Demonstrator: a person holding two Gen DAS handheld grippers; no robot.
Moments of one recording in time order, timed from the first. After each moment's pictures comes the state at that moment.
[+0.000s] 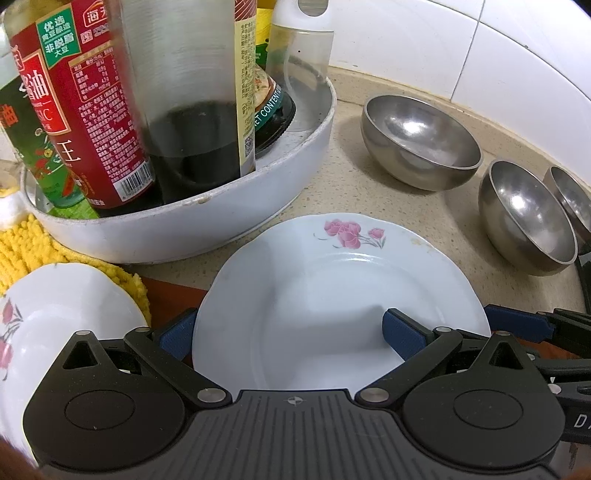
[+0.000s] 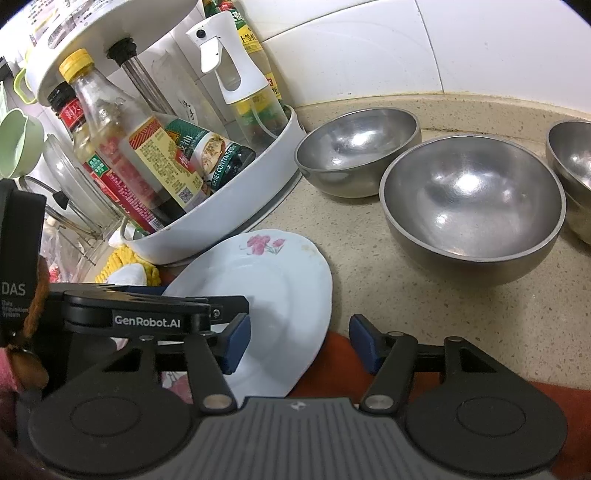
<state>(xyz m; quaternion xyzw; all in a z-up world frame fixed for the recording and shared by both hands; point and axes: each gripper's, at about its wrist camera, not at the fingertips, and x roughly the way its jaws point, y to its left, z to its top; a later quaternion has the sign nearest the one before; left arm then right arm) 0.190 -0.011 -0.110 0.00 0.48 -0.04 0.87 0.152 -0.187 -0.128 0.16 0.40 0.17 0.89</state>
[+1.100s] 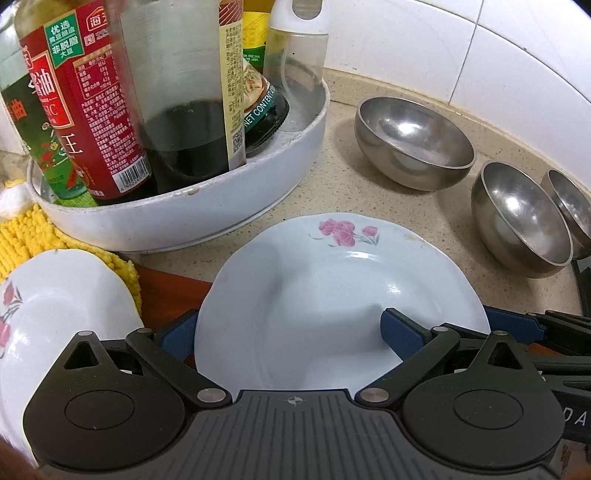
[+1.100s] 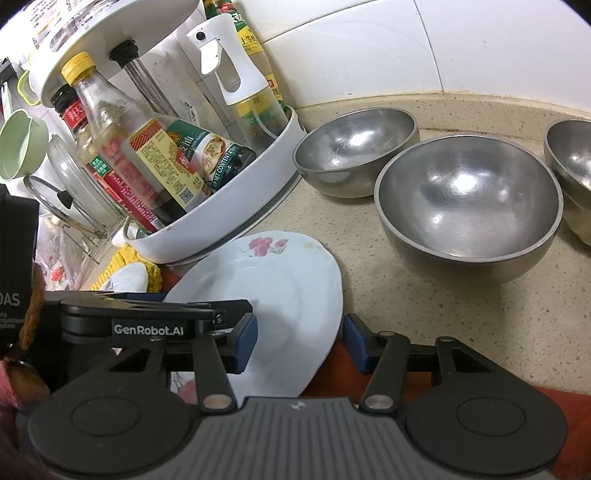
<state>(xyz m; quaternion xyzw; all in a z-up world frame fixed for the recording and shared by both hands) 0.187 -0.022 -0.108 -0.01 0.48 -0.03 0.88 0.152 -0.191 -0.128 0.16 0.39 0.17 0.89</state>
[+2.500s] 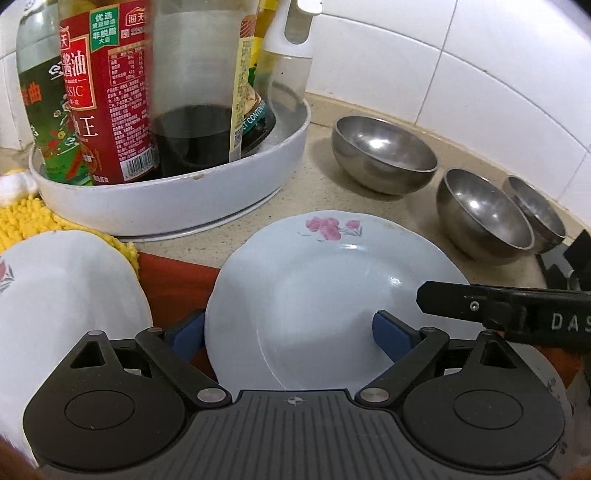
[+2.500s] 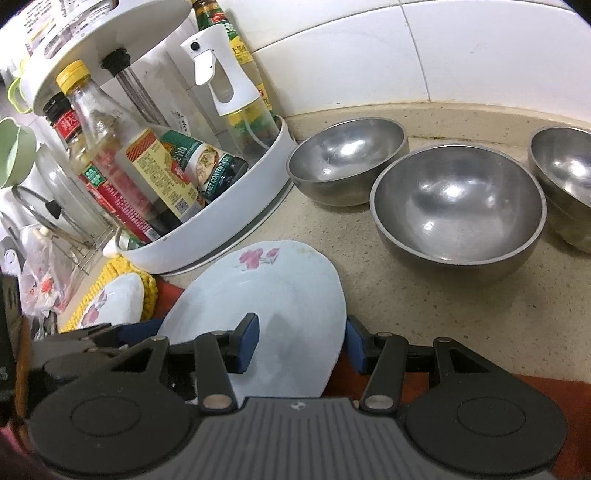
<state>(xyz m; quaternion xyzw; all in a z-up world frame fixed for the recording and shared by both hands) 0.144 -0.004 -0.106 -0.03 0.42 -0.09 0.90 0.145 -0.186 -0.117 0.16 0.39 0.14 0.89</state>
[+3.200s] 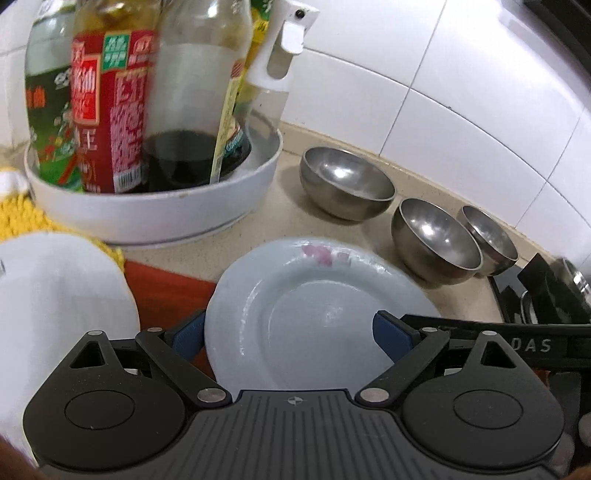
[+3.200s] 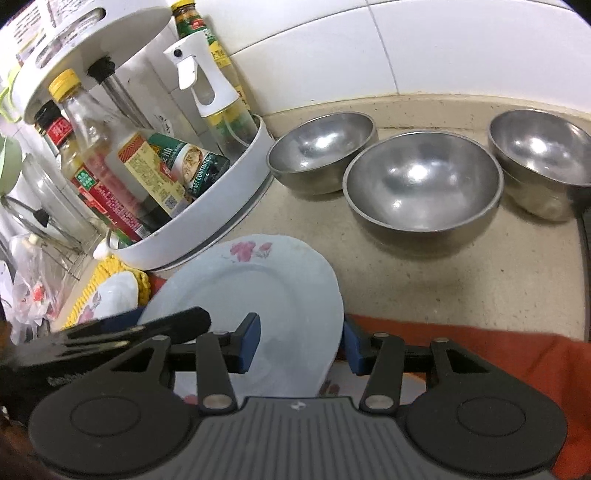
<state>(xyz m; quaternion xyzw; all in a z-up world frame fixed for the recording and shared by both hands) 0.123 0.005 -0.089 -0.09 0.39 -0.13 0.91 0.122 -0.195 -0.112 0.17 0.40 0.11 0.89</state>
